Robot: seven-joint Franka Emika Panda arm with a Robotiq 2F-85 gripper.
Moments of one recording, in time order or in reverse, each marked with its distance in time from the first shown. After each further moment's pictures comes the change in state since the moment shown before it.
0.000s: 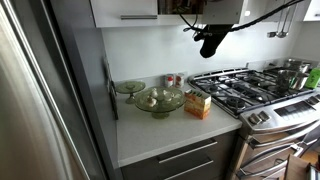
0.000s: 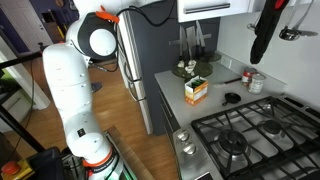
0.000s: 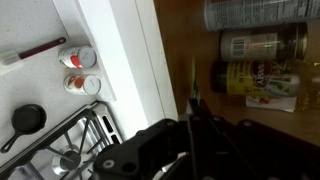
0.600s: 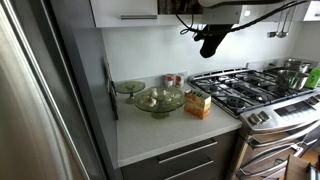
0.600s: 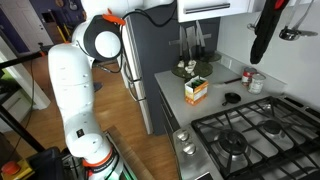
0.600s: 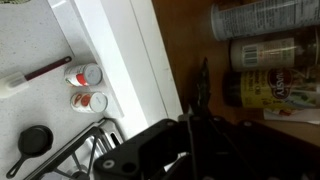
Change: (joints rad) arm -0.033 0.045 -0.002 0.004 0.080 0.086 0.010
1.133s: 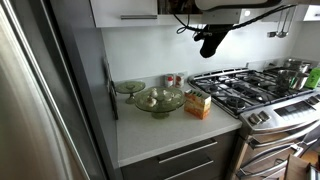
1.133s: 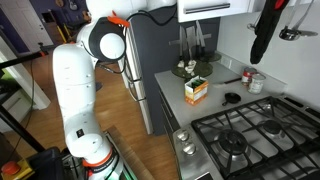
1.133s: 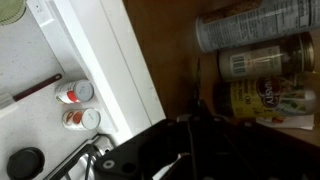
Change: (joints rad) arm -0.004 0.041 -0.010 0.039 0.003 0.078 0.043
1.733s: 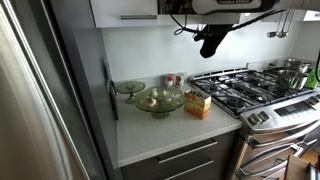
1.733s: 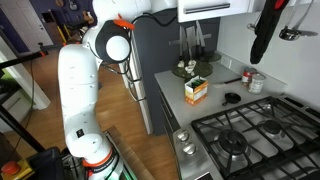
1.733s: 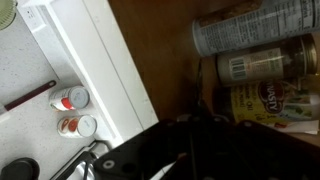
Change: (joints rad) arm 0.000 0.052 -0.010 0.050 -0.004 0.024 0.019
